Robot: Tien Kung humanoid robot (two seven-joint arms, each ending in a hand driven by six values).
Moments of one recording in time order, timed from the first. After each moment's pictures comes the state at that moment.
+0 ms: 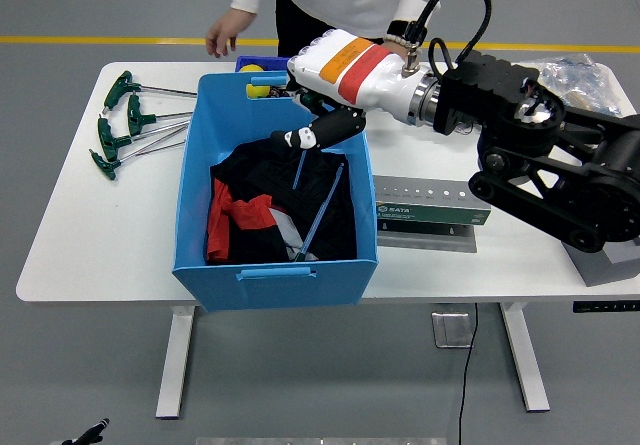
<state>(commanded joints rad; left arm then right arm) -0.19 0.11 -0.34 -0.18 0.13 0.20 -0.02 1.18 -0.26 0.28 1.26 -1.81 -0.13 0.06</state>
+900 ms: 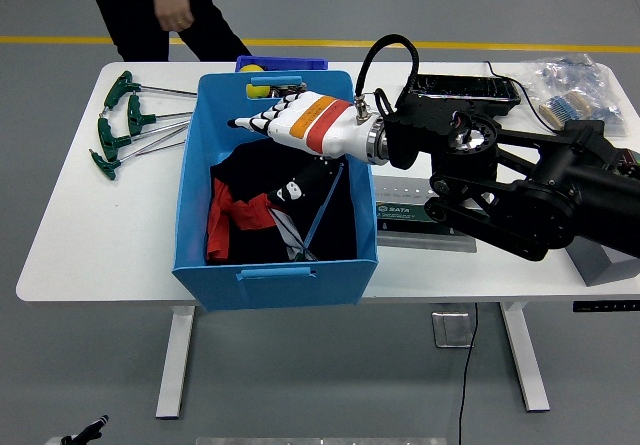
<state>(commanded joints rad) -0.19 0.11 -0.32 -0.18 0.12 0.20 -0.03 1.22 -0.14 0.15 1.07 -1.76 -0.08 0.08</state>
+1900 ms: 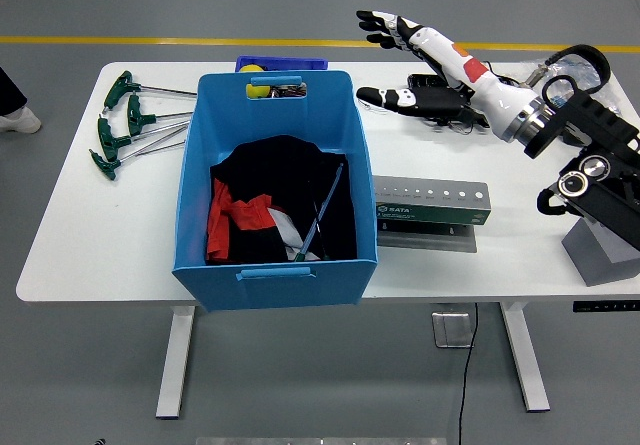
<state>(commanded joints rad) -0.13 0.09 -0.47 -0.18 0.22 0.21 0.00 0.79 -0.43 0.69 1.29 -1.05 -0.09 0.27</state>
